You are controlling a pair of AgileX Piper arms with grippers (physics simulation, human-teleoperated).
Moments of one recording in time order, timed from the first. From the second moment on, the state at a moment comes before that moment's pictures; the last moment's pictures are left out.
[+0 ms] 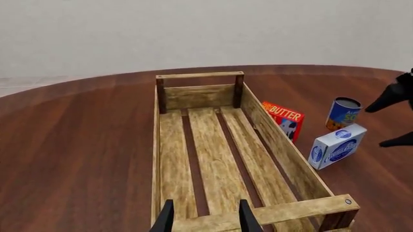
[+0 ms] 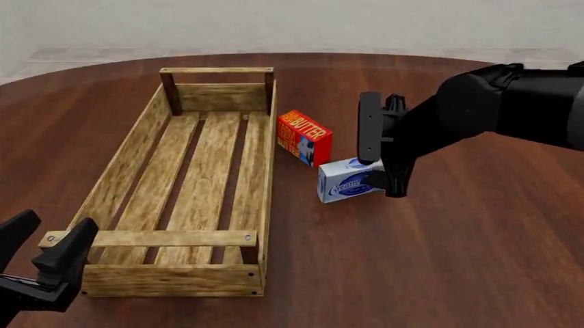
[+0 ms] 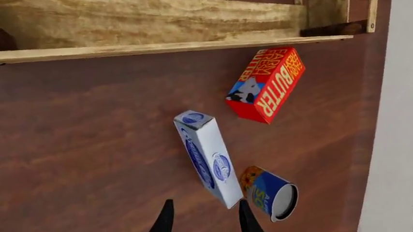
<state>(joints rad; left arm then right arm) -0.18 0.19 0.00 -0.06 -0.03 0.45 1.54 -1.08 0.56 -1.11</state>
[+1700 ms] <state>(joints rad) -0.20 0.24 0.00 -0.08 -0.02 0.41 1.81 -1.19 0.43 -1.23</state>
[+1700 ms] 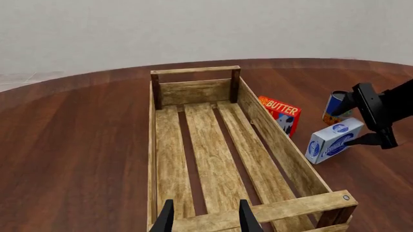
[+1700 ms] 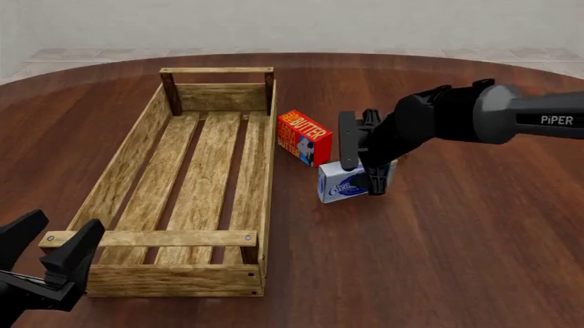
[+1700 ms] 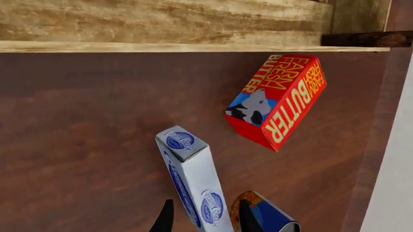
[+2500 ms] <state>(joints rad) -0.21 0.25 0.00 -0.10 -0.03 0.39 1.89 -1.20 0.40 -1.27</state>
